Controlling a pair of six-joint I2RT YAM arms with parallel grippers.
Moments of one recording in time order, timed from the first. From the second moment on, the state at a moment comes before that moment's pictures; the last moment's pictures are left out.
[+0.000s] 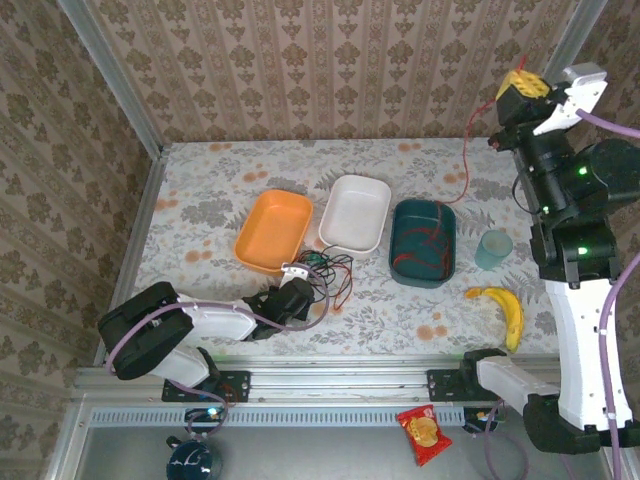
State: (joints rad) left arm -1.03 1.45 0.42 0.14 -0.44 -0.49; right arm 0.07 1.03 1.55 -0.18 -0.12 0.08
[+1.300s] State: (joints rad) left arm -0.96 1.39 0.47 0.14 -0.12 -0.35; right arm 0.27 1.31 0.78 -0.31 0.16 0.57
